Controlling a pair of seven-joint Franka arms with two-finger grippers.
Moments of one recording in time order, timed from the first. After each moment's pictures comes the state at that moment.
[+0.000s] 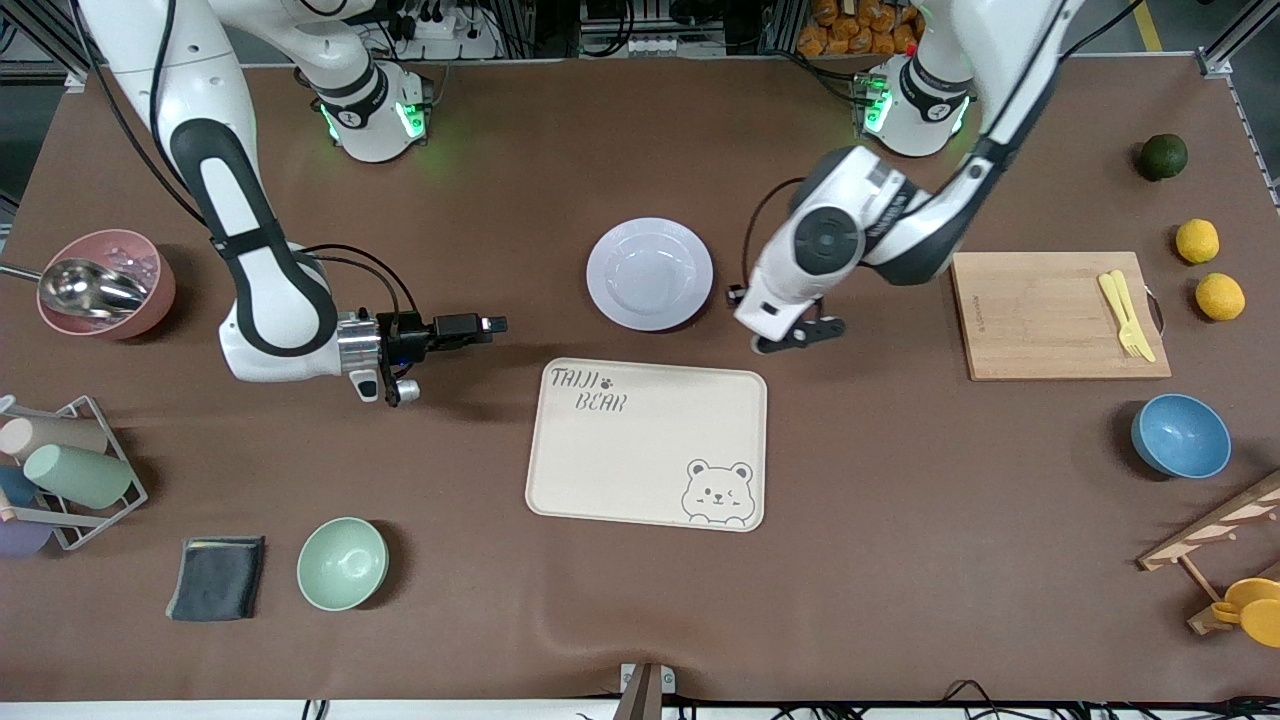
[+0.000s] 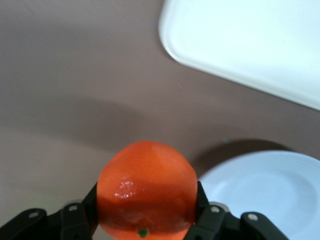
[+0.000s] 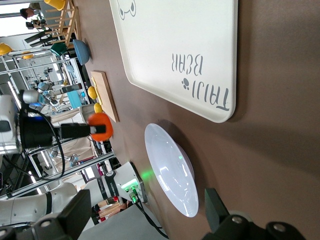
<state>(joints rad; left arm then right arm) -0.09 0.41 -0.62 -1.99 0.04 2.13 -0.96 0.14 0.44 0.02 -2.07 1.22 1.86 -0.63</state>
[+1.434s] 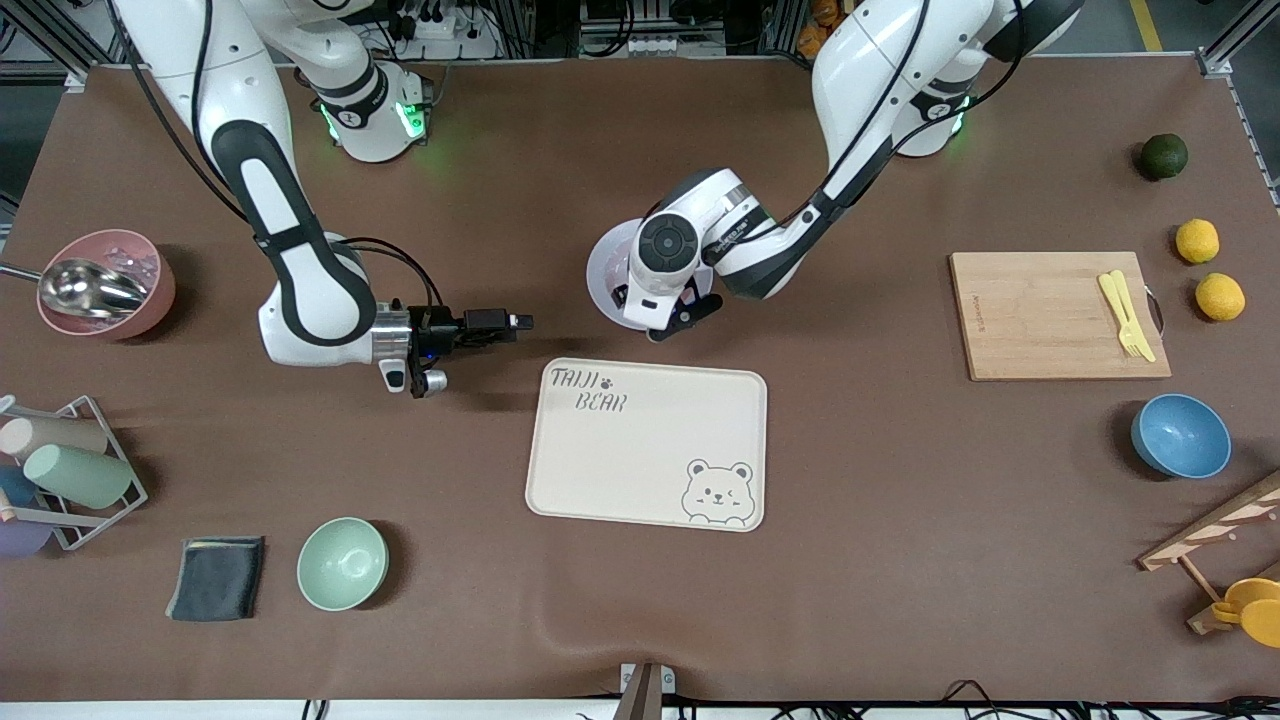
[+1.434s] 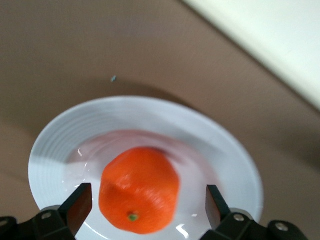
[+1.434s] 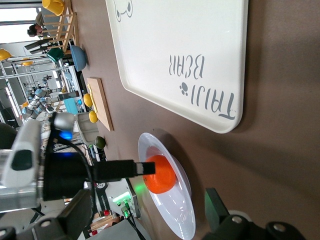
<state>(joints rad) -0.42 0.68 -0.49 -1.71 0.04 2.20 -1.40 0.23 0.44 0.02 -2.12 1.33 1.97 -0.71</state>
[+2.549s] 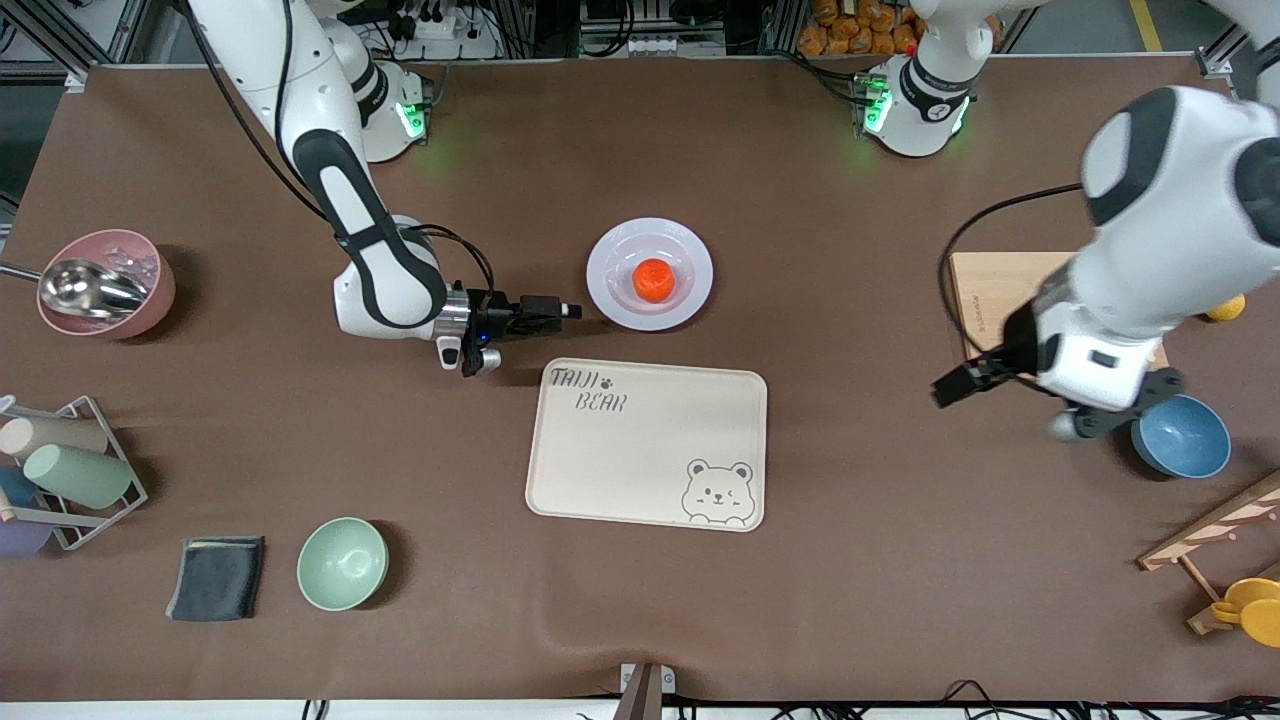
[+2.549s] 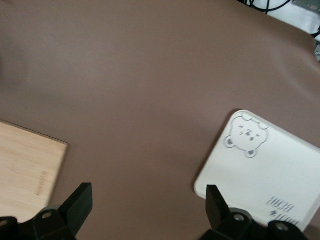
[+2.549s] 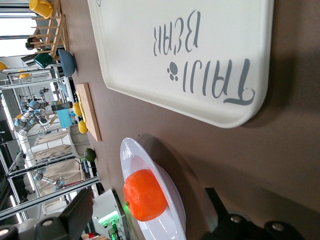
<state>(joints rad) 0.24 0.27 -0.47 -1.49 0.05 1.80 -0.55 0.41 0.50 0.02 -2.19 1.59 2.12 -0.86</state>
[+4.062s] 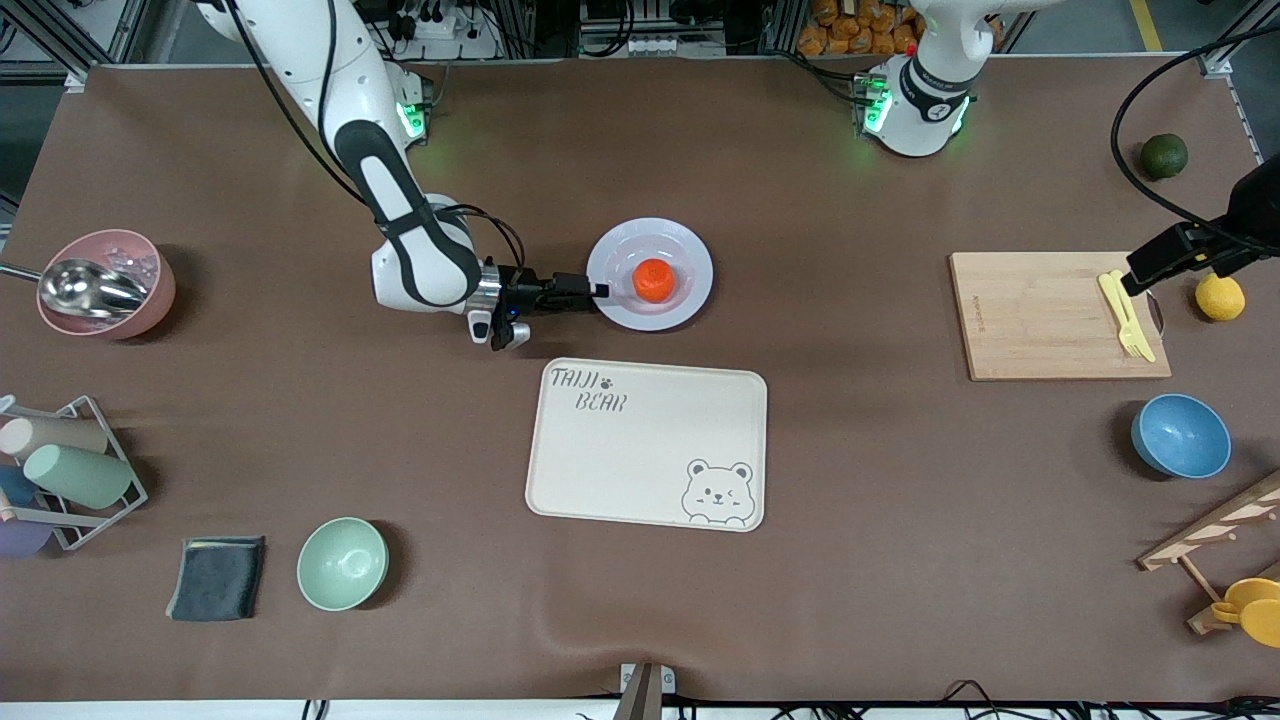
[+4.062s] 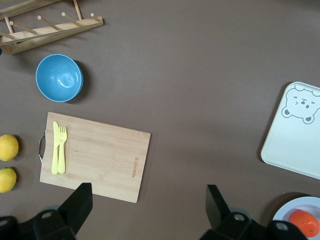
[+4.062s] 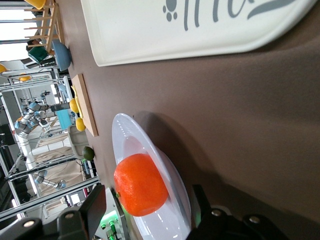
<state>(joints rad) 0.07 0.04 -0.10 -1.49 0.02 1.56 -0.23 0.54 0.50 0.03 -2.25 1.77 2.18 -0.93</state>
